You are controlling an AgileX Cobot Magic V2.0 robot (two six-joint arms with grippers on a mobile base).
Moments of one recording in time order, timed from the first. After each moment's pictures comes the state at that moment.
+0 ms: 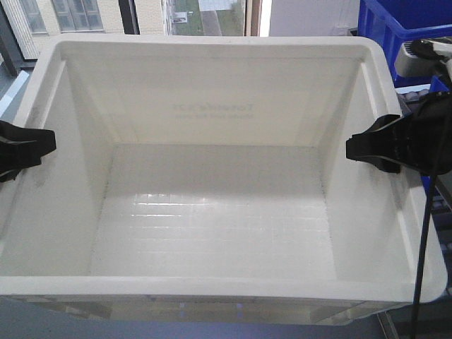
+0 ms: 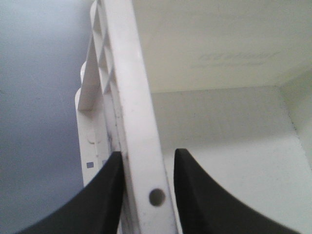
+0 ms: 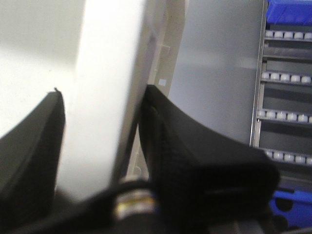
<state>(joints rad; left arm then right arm) -0.13 0.94 -0.88 -0.50 0.64 0.22 0.21 1.14 -1.06 0.34 0.84 -0.15</state>
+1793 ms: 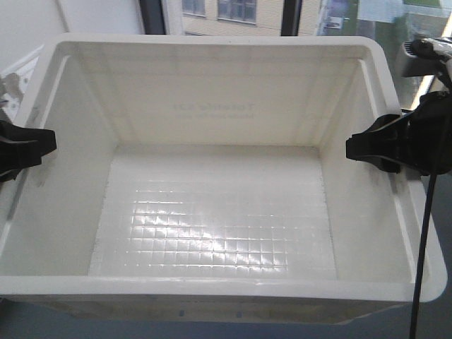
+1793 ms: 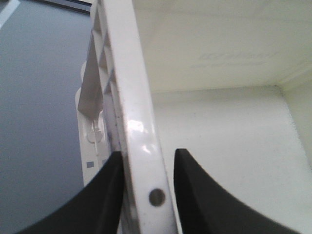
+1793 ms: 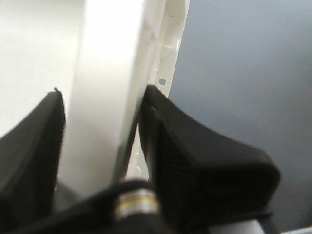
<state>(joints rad) -0.13 0.94 -0.88 -0.50 0.64 0.22 0.21 1.14 -1.06 0.34 0.84 -0.15</state>
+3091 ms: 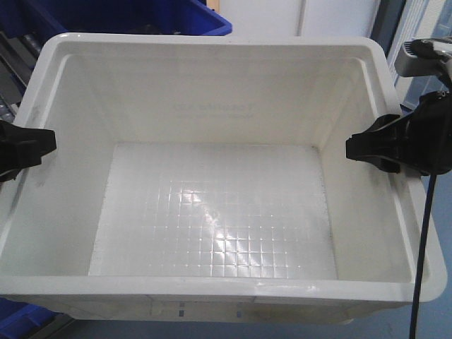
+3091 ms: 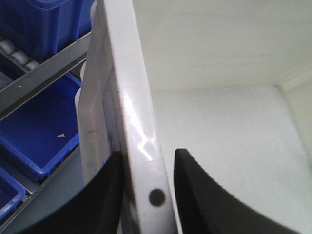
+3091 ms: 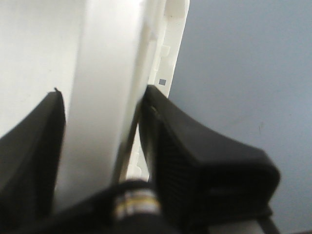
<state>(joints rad) -0.13 0.94 -0.88 -0.50 0.64 0.22 0.21 1.14 -1.06 0.34 0.84 -0.15</state>
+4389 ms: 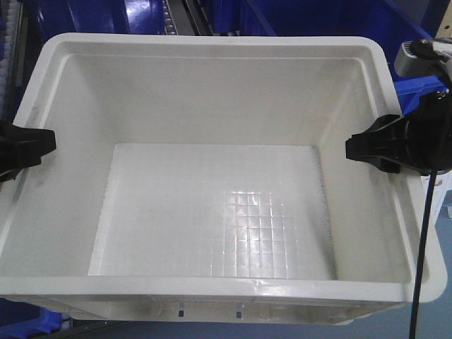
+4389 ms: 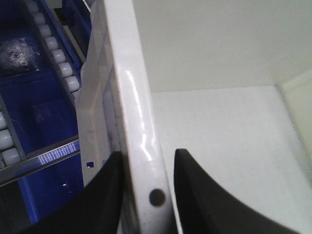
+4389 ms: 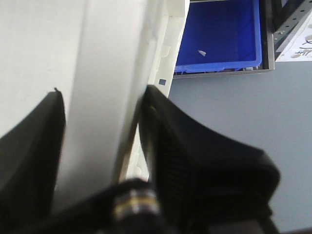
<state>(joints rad) -0.13 0.94 -0.88 -0.50 0.64 0.22 0.21 1.14 -1.06 0.34 0.84 -0.15</state>
